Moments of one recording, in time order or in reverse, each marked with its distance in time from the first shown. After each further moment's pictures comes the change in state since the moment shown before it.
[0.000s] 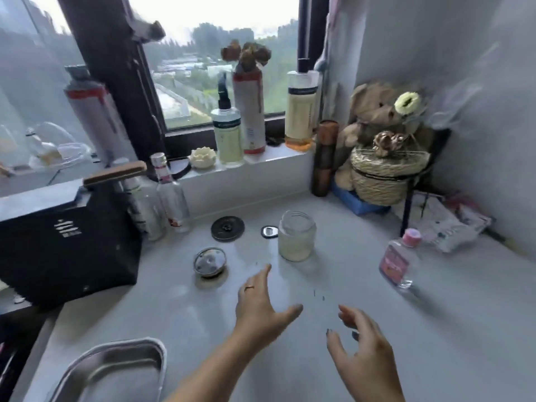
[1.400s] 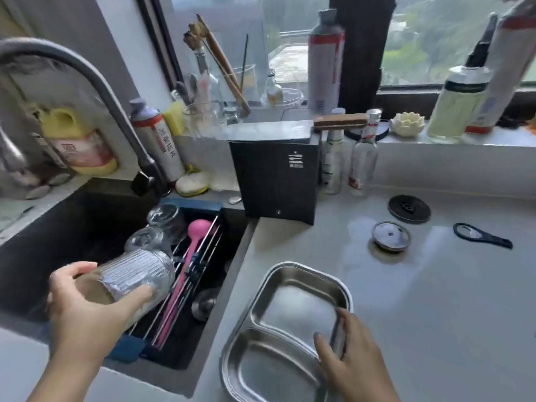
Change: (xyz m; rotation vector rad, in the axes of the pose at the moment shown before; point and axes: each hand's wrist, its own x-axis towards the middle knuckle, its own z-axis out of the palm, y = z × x) left_hand -0.251 -0.191 -0.285 -0.041 1.181 -0.484; right_hand -0.112 -0.107 0.163 -0.068 -0.728 -0.186
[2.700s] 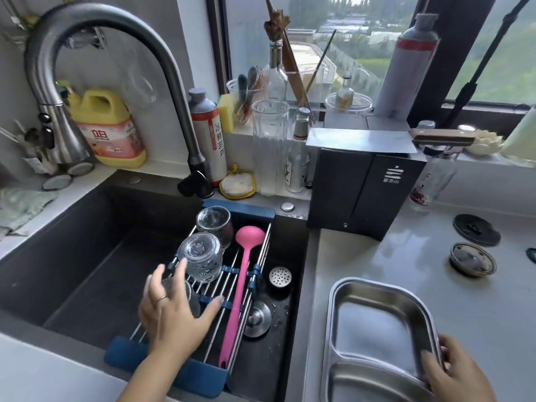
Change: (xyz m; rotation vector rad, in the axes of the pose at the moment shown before) left_hand 0.085 -0.106 0.029 0.477 -0.284 0.172; right_hand 0.016 -0.038 0.030 -0.062 0.215 0.358
